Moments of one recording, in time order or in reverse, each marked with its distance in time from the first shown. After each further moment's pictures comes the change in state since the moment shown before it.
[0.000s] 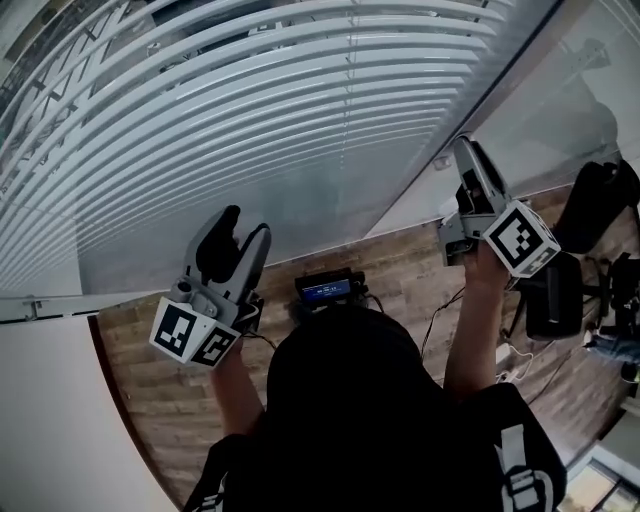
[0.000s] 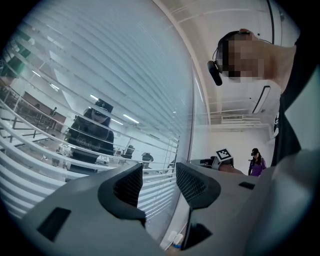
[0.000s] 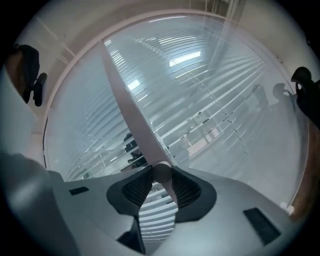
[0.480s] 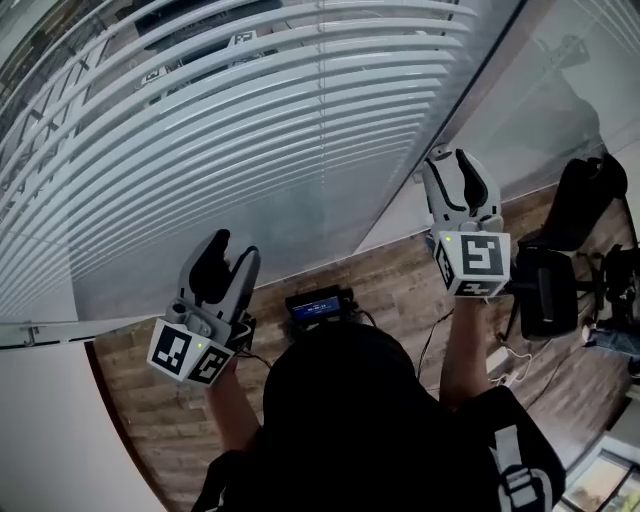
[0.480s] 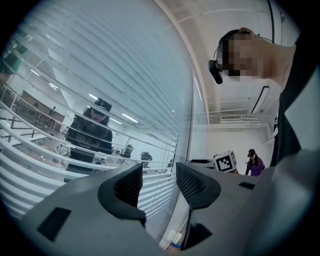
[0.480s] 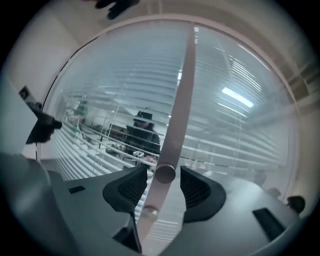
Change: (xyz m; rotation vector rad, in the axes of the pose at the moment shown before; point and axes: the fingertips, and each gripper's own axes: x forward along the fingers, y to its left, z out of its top) left arm -0.004 0.007 -0.028 -0.010 0.005 -0.014; right arm -0.005 0.000 -0.032 -0.841 0.068 -0.181
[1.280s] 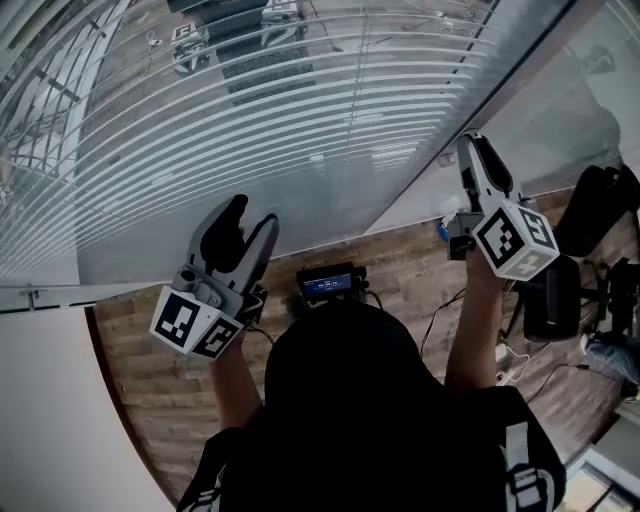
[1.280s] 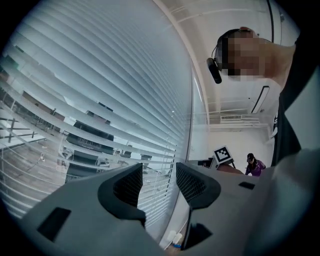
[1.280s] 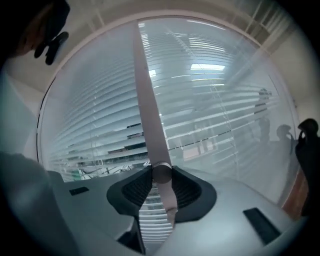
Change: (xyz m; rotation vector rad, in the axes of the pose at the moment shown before) left arm 0.008 -0.012 0.033 0.009 0.000 0.001; right arm 0.004 -0.026 0.021 0.521 0.009 0.061
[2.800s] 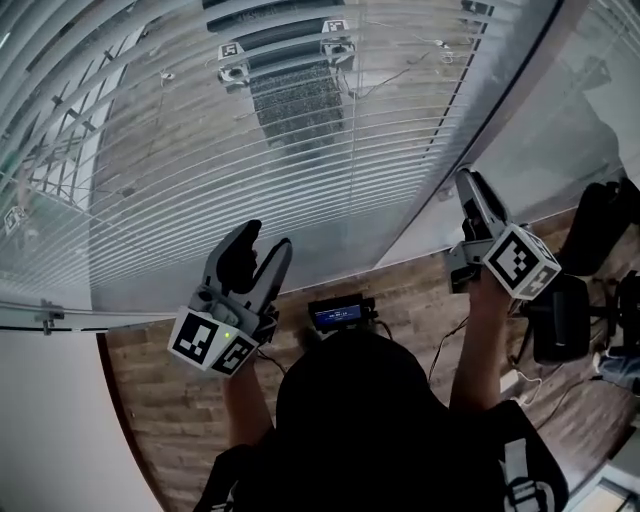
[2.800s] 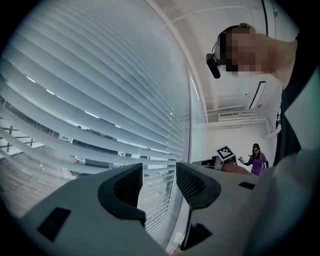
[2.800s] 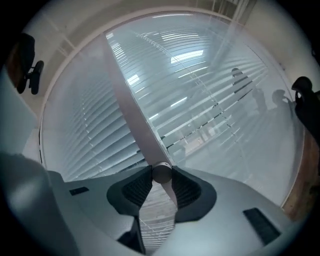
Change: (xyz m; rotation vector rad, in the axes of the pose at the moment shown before) left arm 0.008 0.001 0.012 0.058 -0.020 0.000; right arm -0.003 0.003 -0.004 0.281 0.001 0.074
